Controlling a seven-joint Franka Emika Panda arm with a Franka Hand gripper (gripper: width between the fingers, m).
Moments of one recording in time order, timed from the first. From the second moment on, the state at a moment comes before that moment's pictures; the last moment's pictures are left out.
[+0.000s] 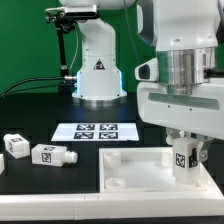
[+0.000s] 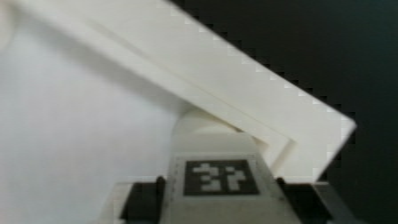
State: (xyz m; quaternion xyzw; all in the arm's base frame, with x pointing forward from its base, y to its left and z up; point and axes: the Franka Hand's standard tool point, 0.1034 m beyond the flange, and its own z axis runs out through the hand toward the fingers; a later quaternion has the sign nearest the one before) arm 0.632 0.116 0.069 -0.82 0.56 -0.04 0.09
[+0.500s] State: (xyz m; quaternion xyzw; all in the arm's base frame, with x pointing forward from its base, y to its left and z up) arm 0.633 0.114 0.070 -0.90 0.42 -0.05 0.07
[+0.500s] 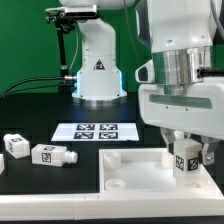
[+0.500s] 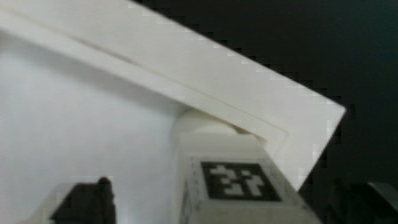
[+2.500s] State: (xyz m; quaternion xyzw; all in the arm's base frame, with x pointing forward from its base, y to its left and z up) arm 0.644 0.107 0.068 -0.85 0.52 -0.02 0.05
